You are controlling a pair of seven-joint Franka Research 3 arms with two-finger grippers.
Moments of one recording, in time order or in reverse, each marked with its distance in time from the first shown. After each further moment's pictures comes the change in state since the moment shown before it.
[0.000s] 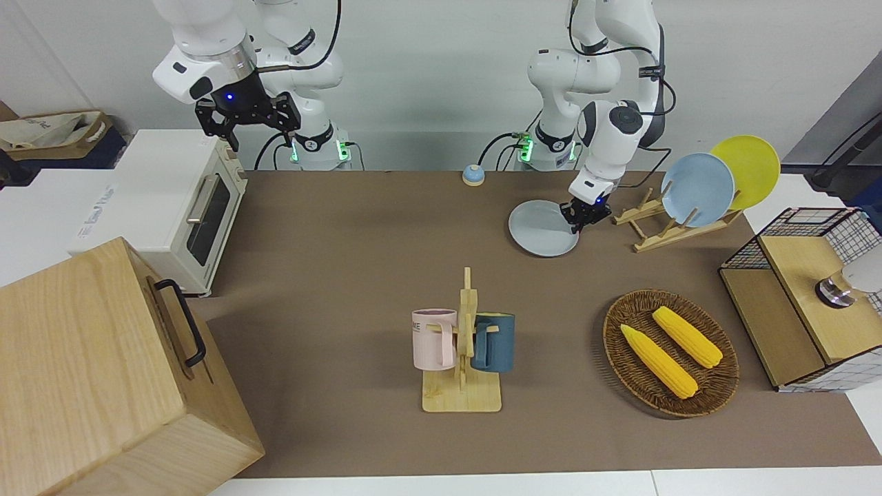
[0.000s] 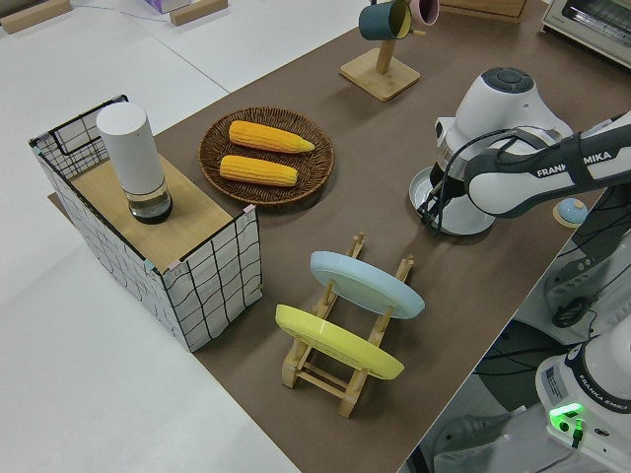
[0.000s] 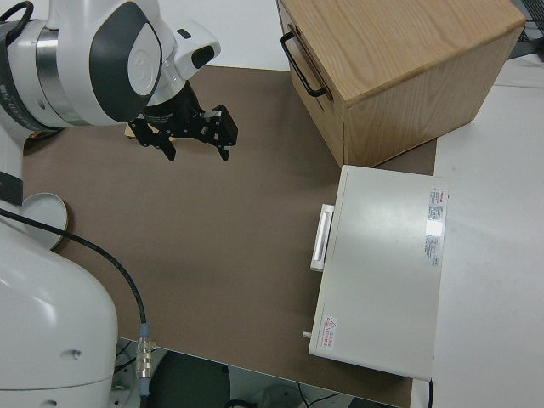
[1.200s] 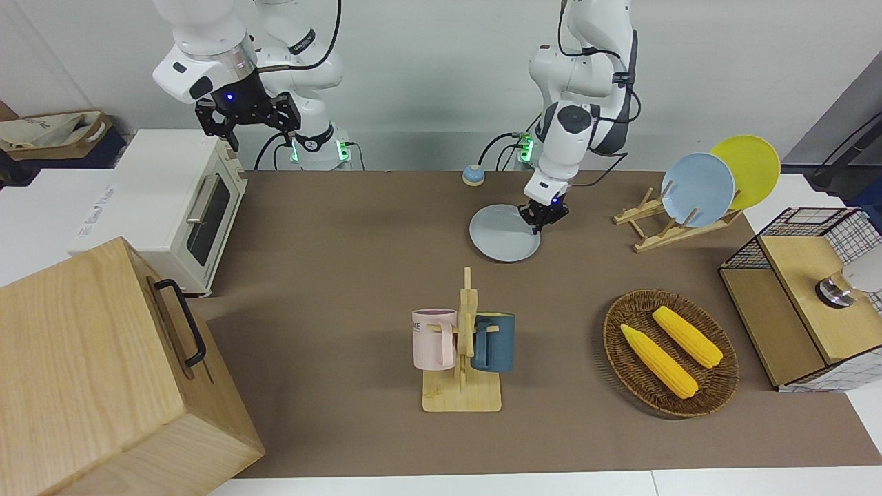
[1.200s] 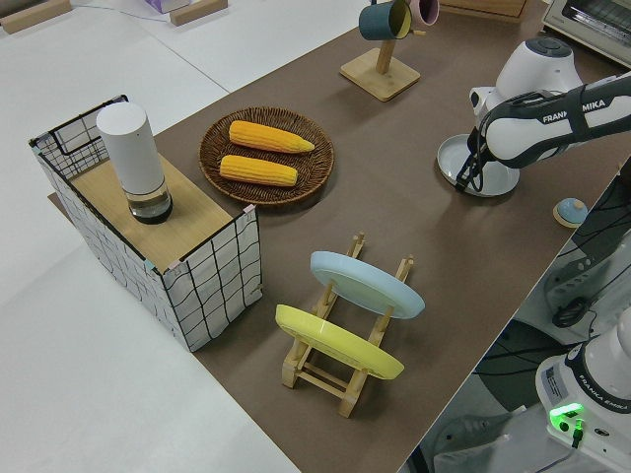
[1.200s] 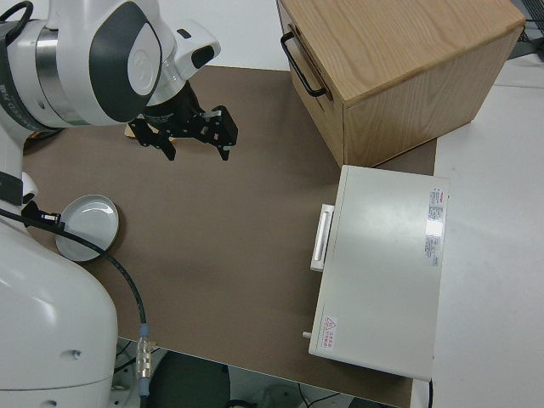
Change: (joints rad) left arm -0.381 0.121 -0.008 0.125 0.001 0.011 -0.493; right arm 0.000 0.000 0.000 0.000 0.000 0.000 0.000
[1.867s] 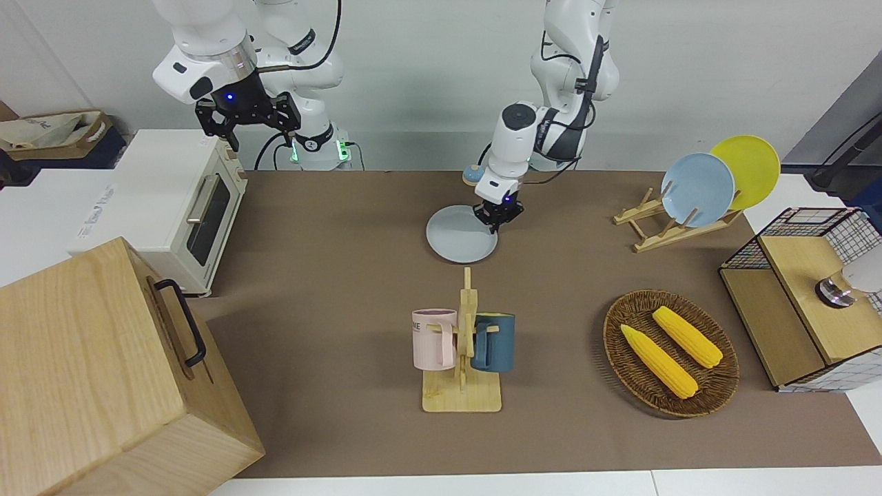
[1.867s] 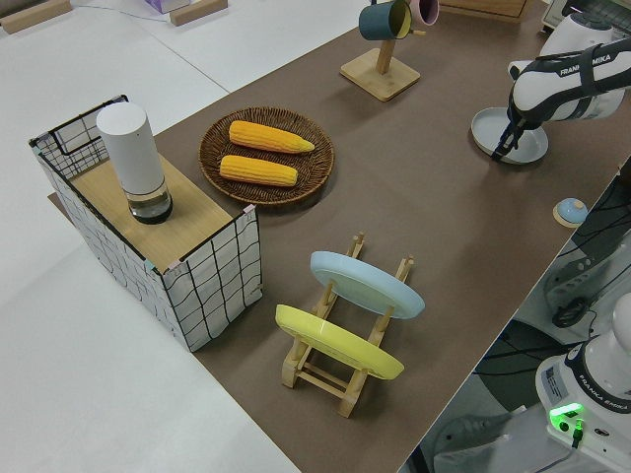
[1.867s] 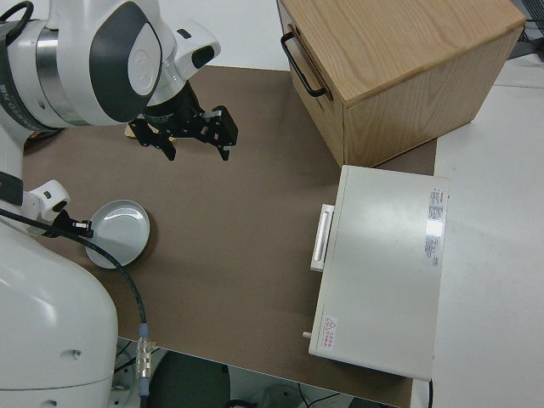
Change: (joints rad) left arm -0.092 0.142 -0.125 0.167 0.000 -0.004 -0.277; right arm 0.000 0.000 0.000 0.000 0.000 0.000 0.000
